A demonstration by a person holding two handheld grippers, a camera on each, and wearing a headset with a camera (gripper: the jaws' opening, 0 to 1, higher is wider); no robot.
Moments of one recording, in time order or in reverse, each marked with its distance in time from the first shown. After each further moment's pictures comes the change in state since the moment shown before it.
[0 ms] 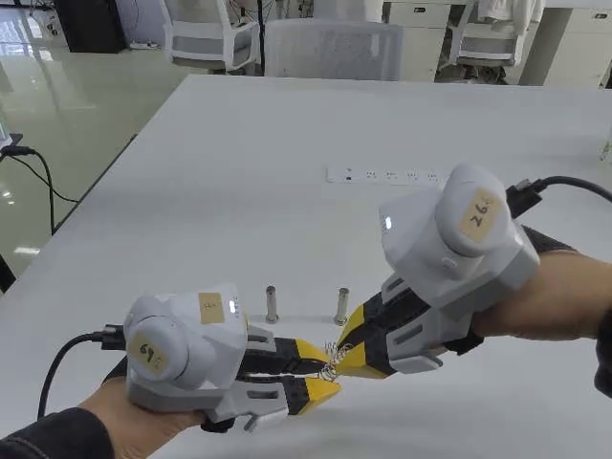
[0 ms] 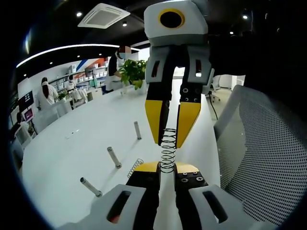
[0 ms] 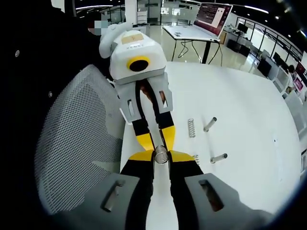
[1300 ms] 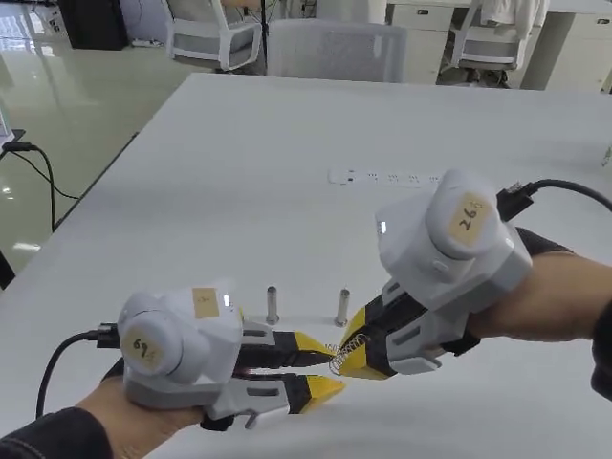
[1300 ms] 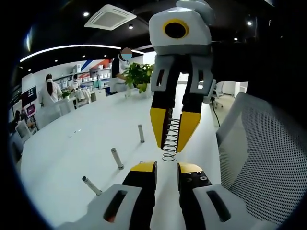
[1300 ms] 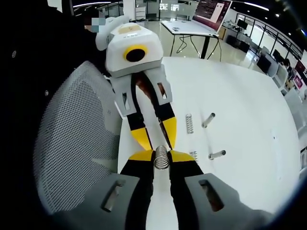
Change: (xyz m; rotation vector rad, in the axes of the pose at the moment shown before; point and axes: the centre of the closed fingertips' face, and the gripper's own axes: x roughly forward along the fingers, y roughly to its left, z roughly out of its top) left arm -0.002 0.008 0.004 -0.048 -0.047 0.027; right arm 0.001 -0.007 -0.009 0.012 0.041 -0.012
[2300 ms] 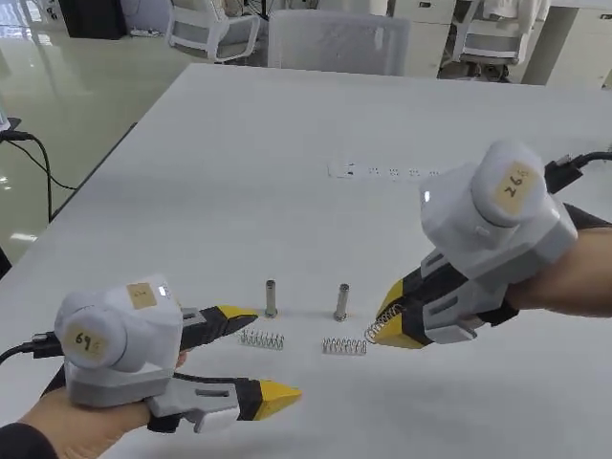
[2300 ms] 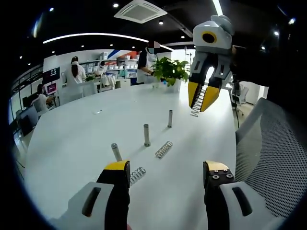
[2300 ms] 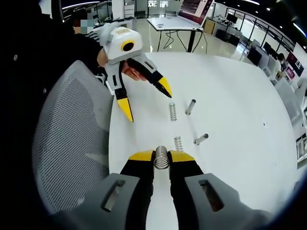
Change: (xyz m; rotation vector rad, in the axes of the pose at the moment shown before) left arm -0.038 0.041 -0.035 -0.161 0.022 0.199; right arm -0.027 -0.029 -0.024 0.063 0.035 -0.076
